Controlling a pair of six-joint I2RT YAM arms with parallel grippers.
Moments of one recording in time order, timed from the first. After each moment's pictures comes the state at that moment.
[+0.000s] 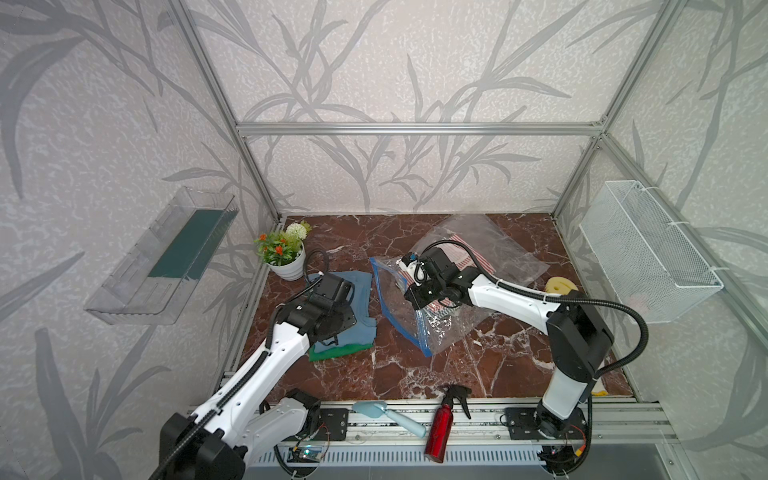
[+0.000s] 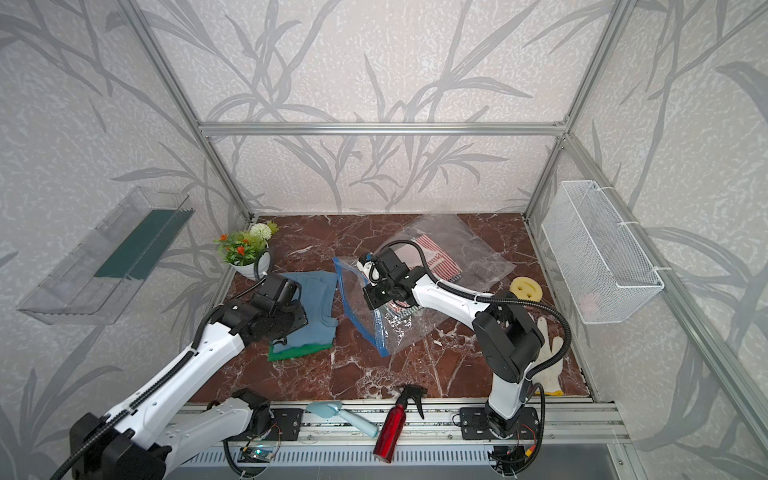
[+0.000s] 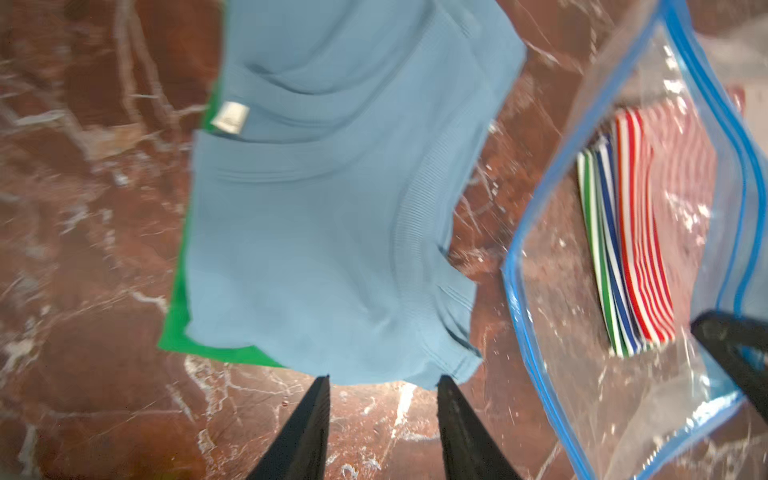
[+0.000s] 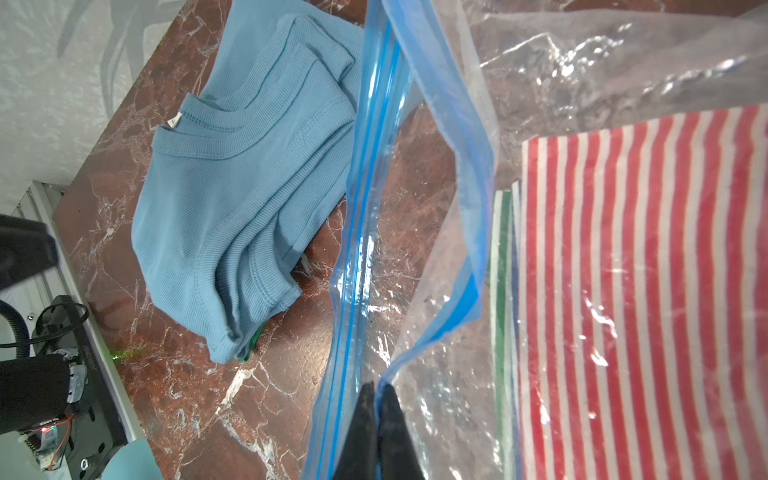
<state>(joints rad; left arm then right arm) -0.36 1.01 0.83 -0.96 -0.18 -0.91 0.76 1.80 1.28 -0.37 -0.27 0.22</state>
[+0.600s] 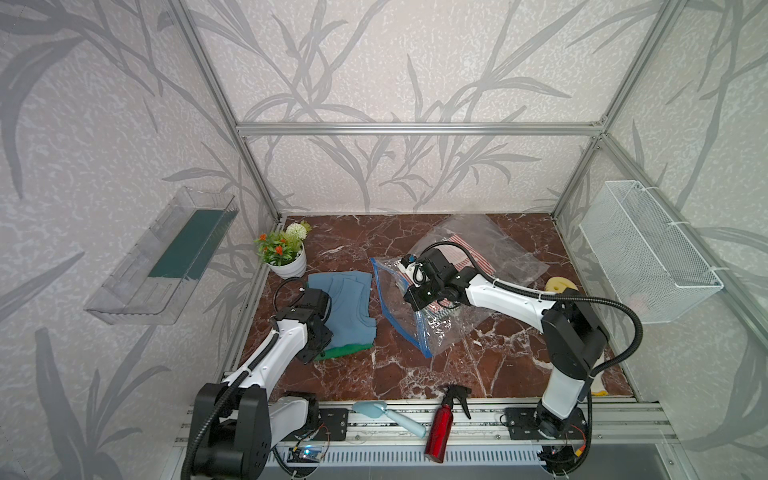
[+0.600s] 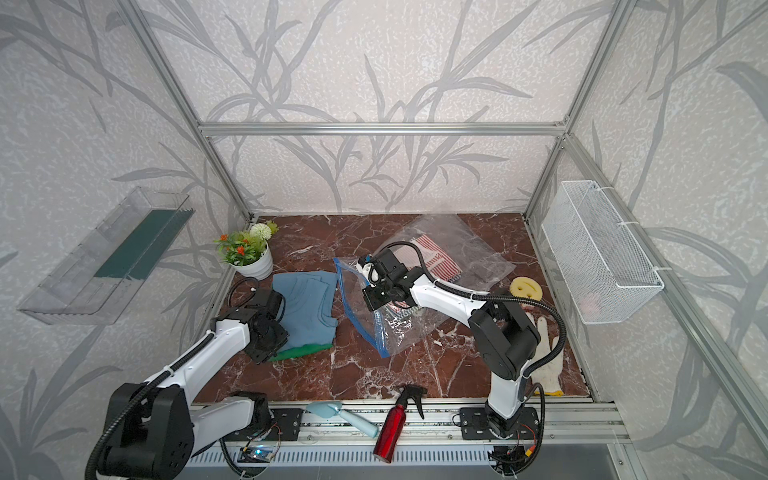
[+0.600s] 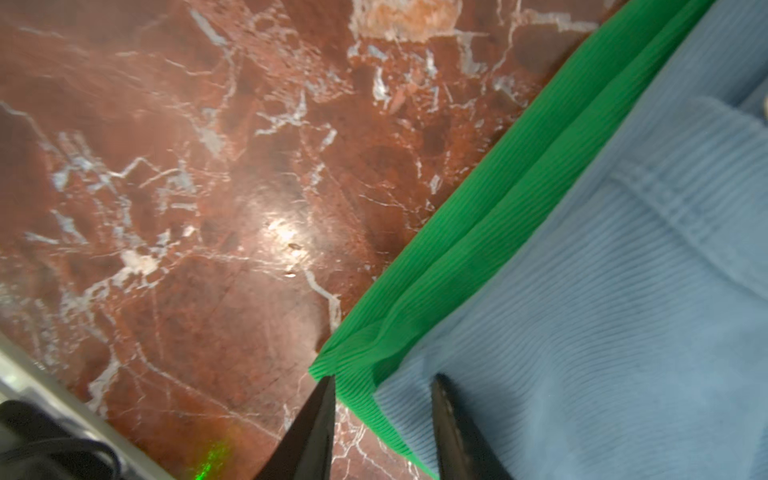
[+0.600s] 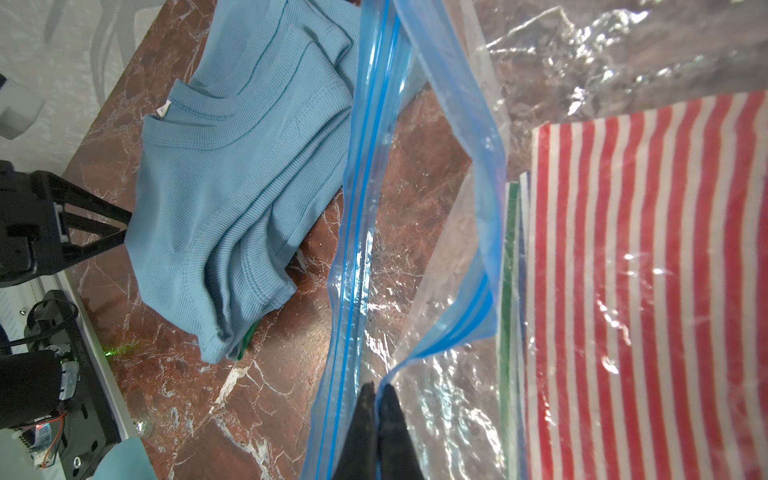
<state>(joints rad) -0.08 1.17 0.61 -0.88 -0.16 -1.00 0.76 1.82 1.29 -0.37 -0.28 0.21</state>
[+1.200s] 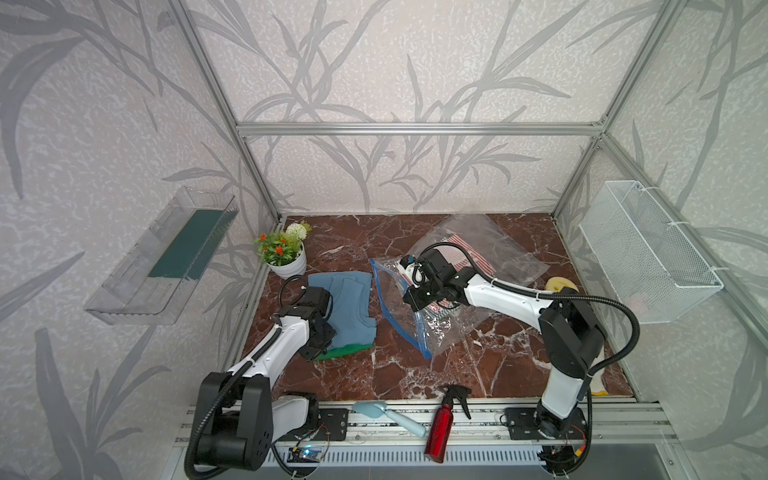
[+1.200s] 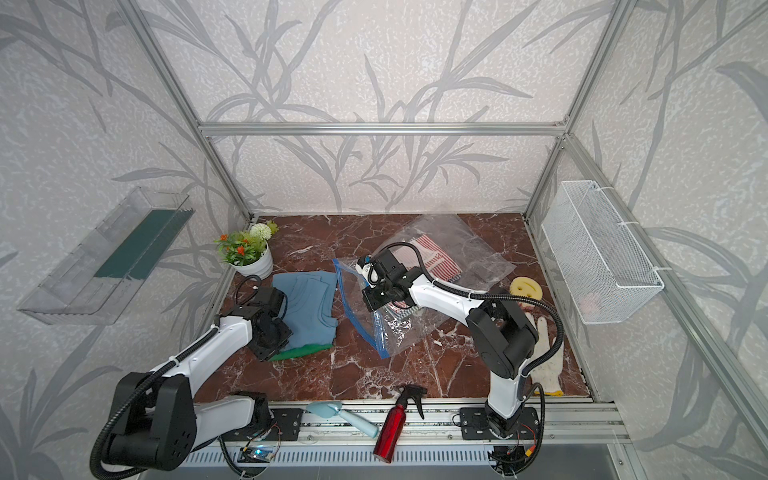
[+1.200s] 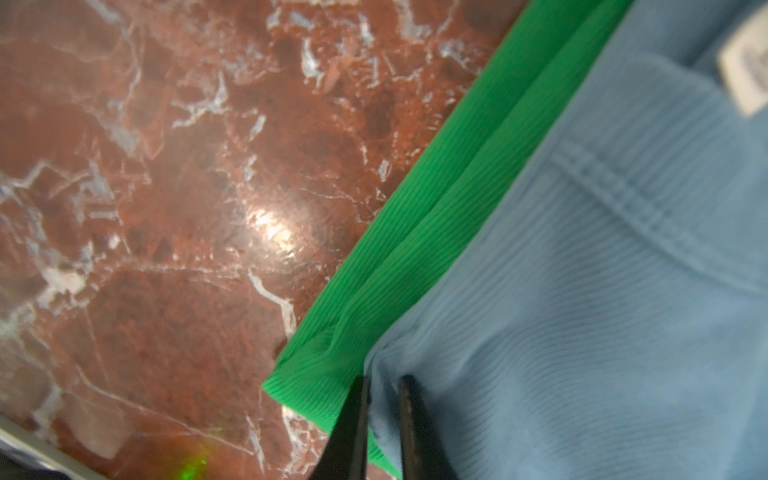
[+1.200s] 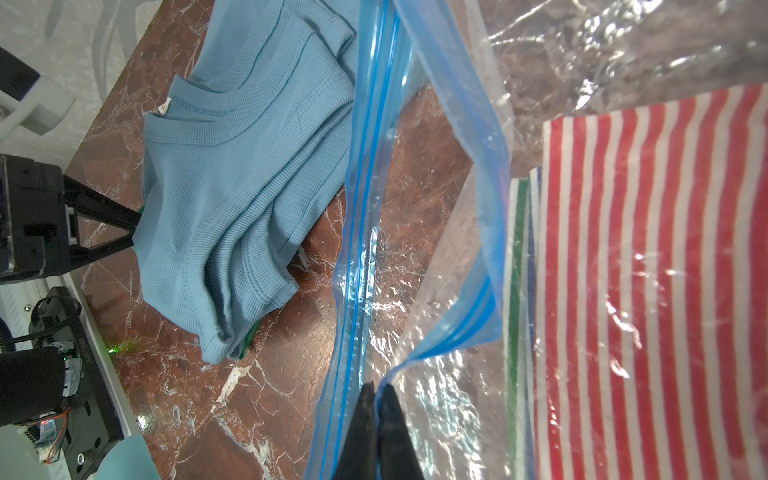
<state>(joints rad) -0.08 1.22 0.61 -0.83 -0.11 -0.95 0.76 1.83 1.29 -0.37 -0.30 0.21</state>
